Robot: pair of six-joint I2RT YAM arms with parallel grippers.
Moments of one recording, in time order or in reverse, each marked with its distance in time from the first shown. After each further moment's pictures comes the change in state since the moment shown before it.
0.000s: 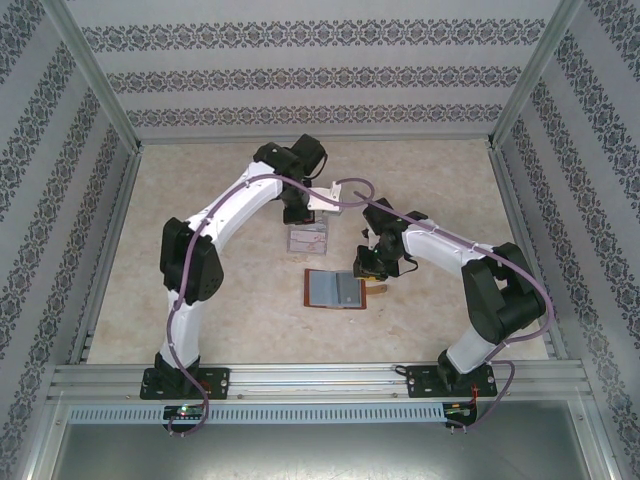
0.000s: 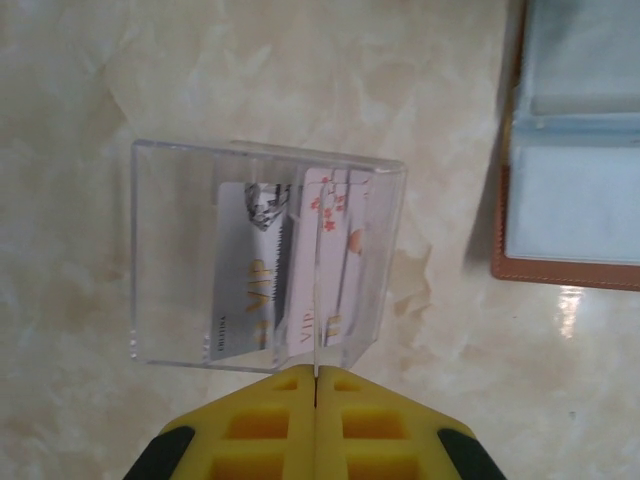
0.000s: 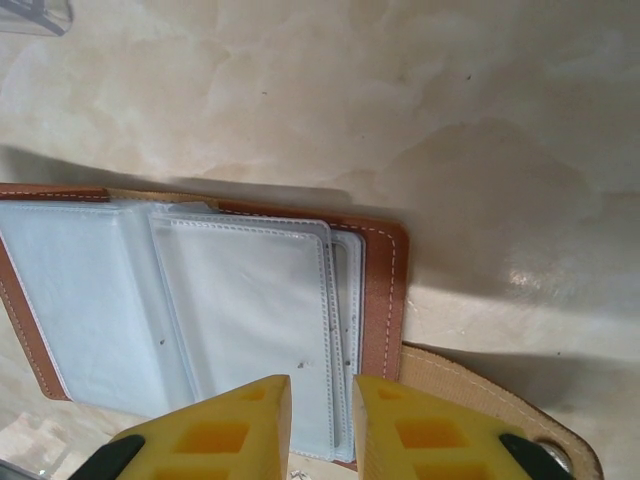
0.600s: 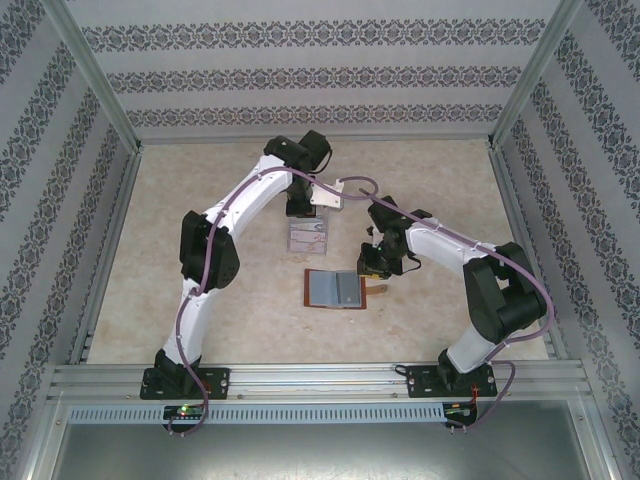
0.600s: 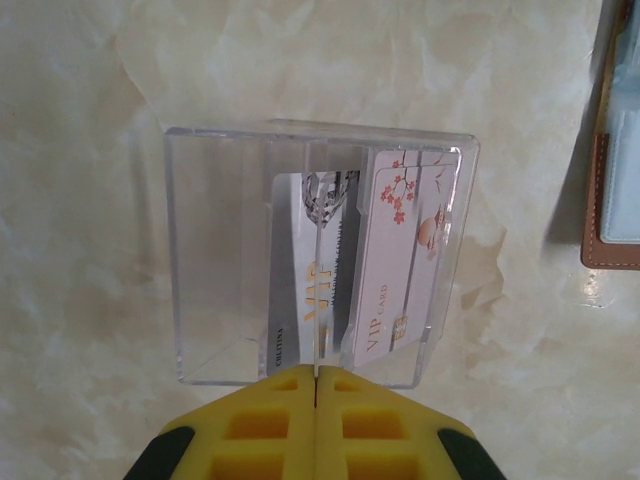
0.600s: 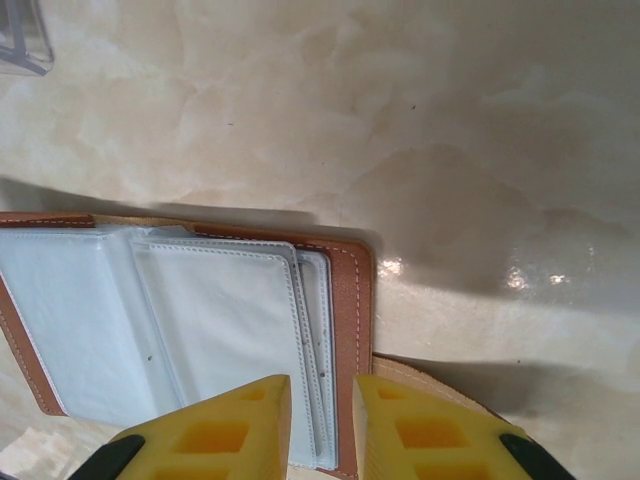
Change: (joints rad) left arm 0.014 0.172 0.204 -0.087 -0.056 0.069; right arm -0.033 0.000 0.000 0.000 0.002 0.000
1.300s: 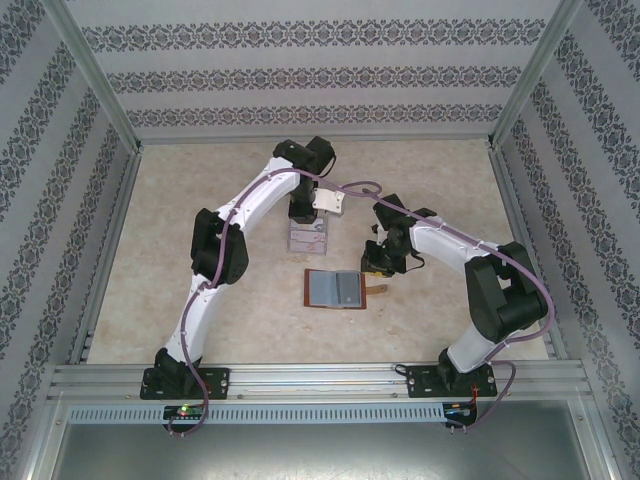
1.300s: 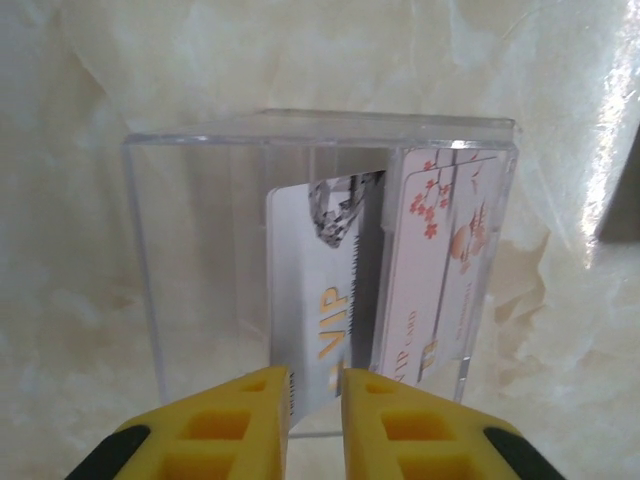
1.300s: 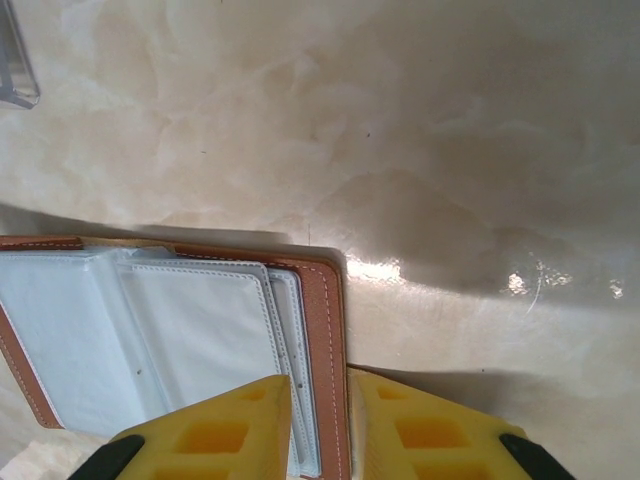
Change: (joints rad) left arm 0.000 0.102 0.081 -0.023 -0.035 0.035; right arm -0.032 0.000 0.000 0.000 0.000 -0.008
